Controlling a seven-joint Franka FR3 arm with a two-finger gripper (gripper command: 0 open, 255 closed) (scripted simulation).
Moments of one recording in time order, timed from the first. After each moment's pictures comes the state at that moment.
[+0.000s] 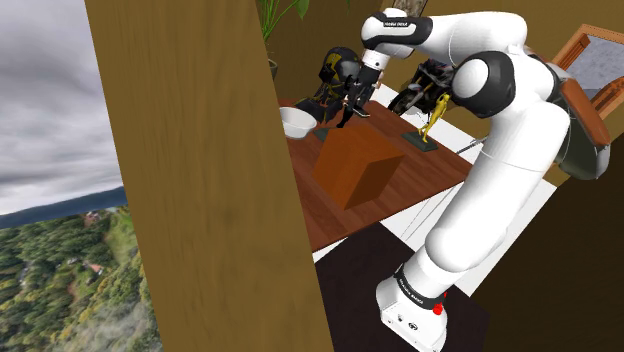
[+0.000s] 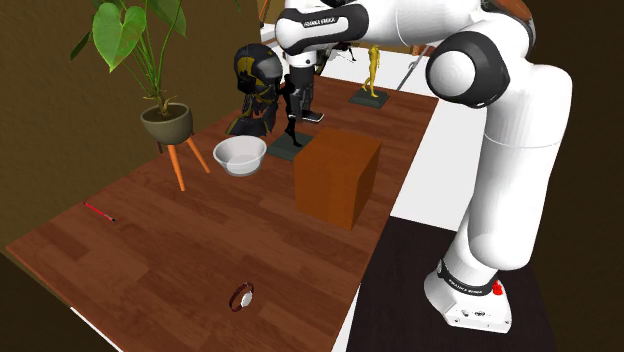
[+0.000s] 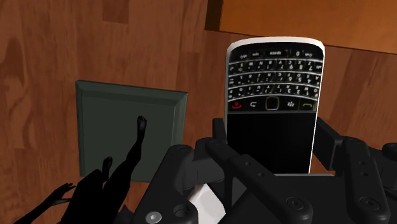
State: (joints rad) arm -0.20 0.22 -0.31 -1.60 0.11 1.76 -0.51
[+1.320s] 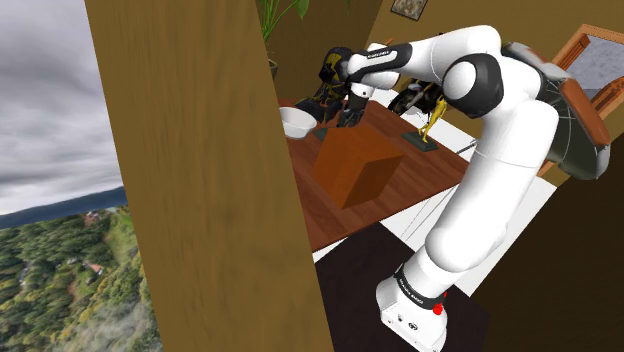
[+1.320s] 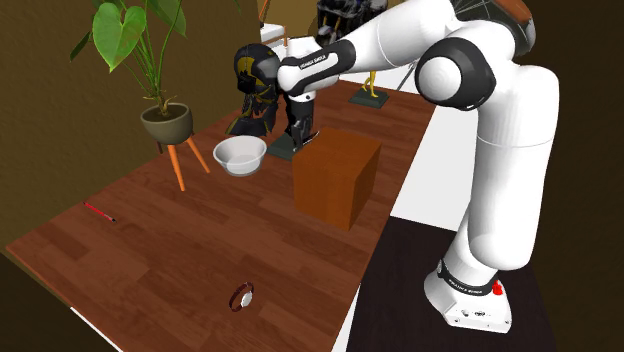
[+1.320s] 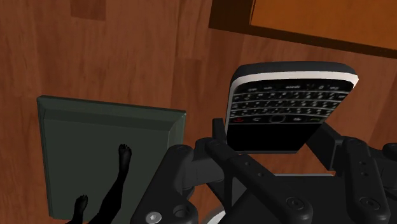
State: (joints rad) arm -0.20 0.28 -0.30 -1.80 0.13 2.01 -0.53
